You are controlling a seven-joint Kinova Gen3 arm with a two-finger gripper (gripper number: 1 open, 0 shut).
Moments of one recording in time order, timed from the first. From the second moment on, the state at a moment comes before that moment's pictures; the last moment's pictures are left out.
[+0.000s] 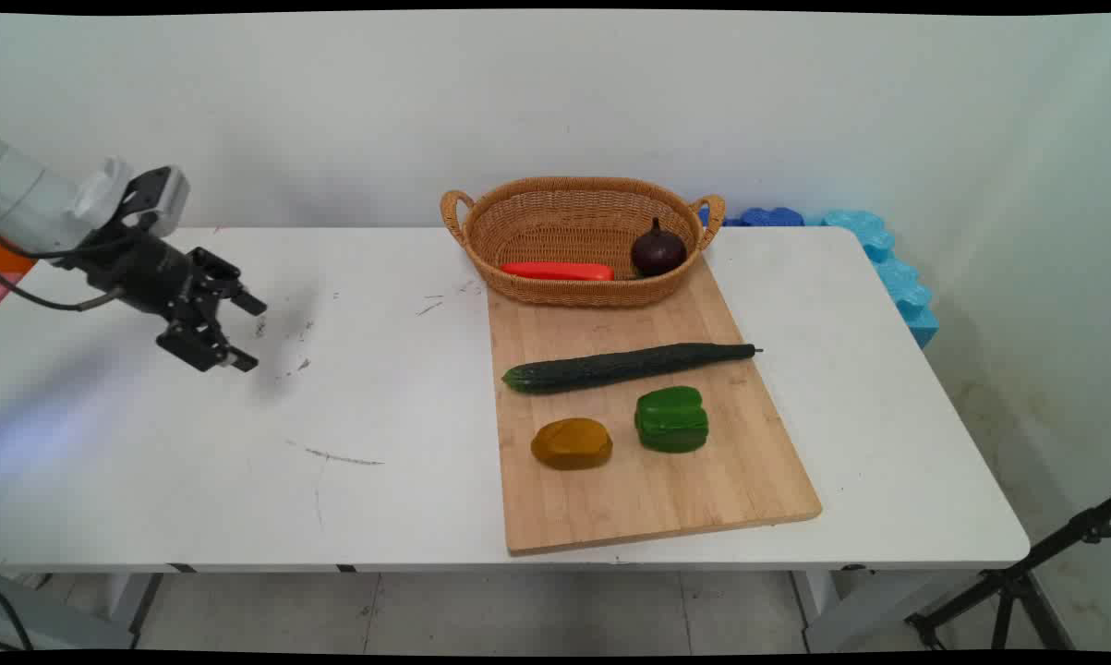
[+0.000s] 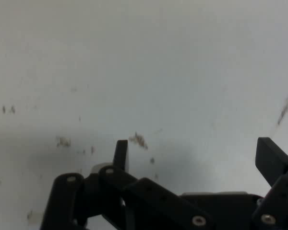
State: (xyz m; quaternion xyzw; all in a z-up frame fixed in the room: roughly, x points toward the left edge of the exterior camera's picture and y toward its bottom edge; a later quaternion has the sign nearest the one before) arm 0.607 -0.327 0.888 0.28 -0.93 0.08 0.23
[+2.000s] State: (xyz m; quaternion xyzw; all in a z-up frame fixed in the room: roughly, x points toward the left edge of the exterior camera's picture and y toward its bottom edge) arm 0.294 -0.453 0.855 0.26 -0.90 0.11 0.32
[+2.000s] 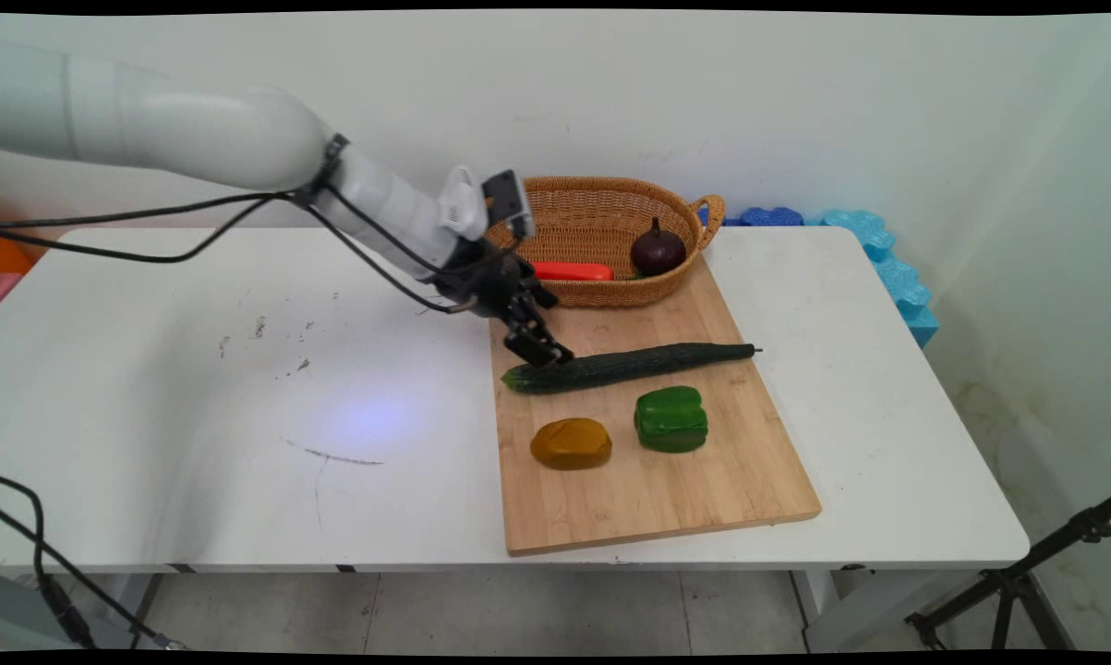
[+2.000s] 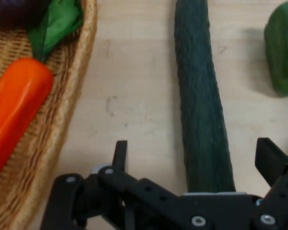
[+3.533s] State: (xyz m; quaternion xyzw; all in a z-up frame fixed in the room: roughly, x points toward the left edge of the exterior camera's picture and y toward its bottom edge) arm 0.240 -0.478 0.801 0.27 -0.91 0.09 0.29
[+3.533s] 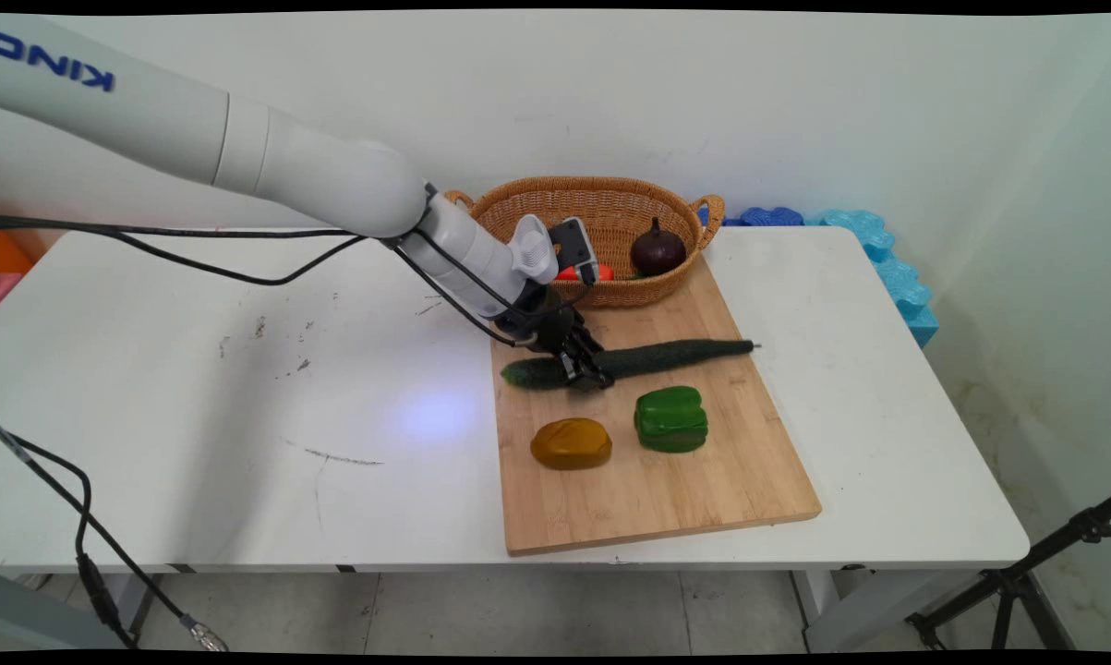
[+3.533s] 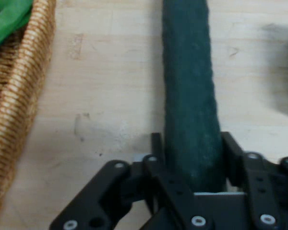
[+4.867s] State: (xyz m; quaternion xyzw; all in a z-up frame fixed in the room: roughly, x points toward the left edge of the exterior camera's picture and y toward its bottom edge) arm 0.254 -0.484 0.868 0.26 -0.91 0.13 0.30
